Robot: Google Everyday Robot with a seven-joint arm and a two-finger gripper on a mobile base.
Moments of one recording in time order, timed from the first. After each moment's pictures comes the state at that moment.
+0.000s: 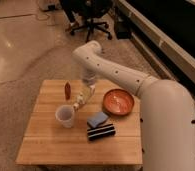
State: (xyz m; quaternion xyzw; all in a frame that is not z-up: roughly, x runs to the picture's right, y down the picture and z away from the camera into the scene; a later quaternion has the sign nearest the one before) arm -0.065 0.024 0.799 -0.06 -0.33 -0.93 0.16
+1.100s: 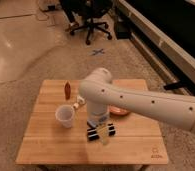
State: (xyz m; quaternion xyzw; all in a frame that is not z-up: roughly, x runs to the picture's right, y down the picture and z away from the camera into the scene) arm 0.047 0.172 0.639 0.07 -0.40 -0.90 -0.17
